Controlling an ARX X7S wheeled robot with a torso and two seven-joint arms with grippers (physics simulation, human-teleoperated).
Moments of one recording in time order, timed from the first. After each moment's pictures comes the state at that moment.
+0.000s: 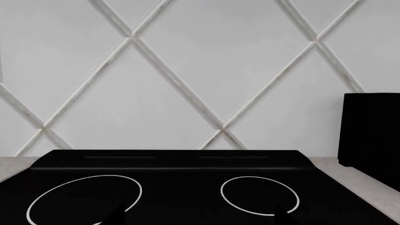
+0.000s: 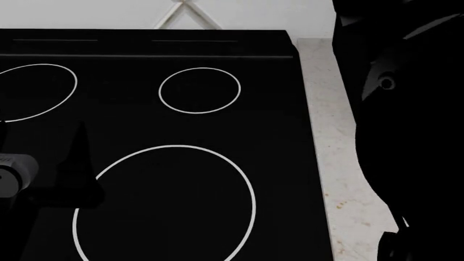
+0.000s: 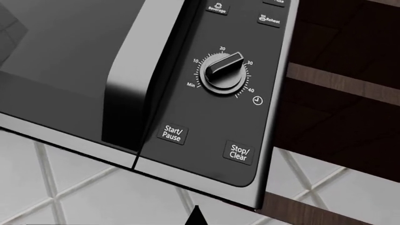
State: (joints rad) left arm -0.37 -0.20 0.08 0.60 -0.30 -0.72 -0.22; right arm 1.55 0.20 -0.14 -0.75 0.47 1.54 0.23
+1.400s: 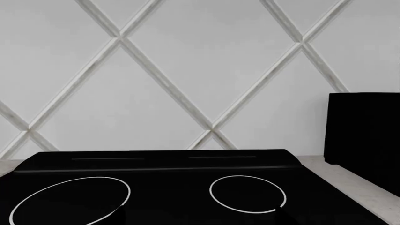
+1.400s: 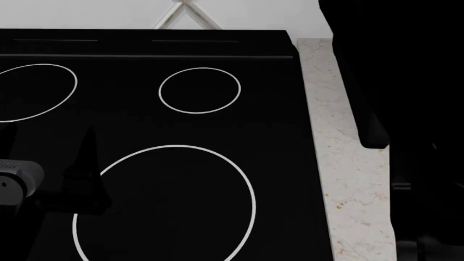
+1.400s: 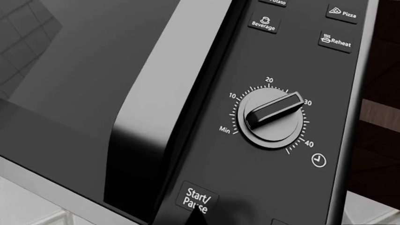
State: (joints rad) left arm -0.35 -0.22 0.11 0.60 -0.34 -0.68 -0.23; right arm 1.82 0.19 -0.39 -0.12 0.44 1.13 0.13
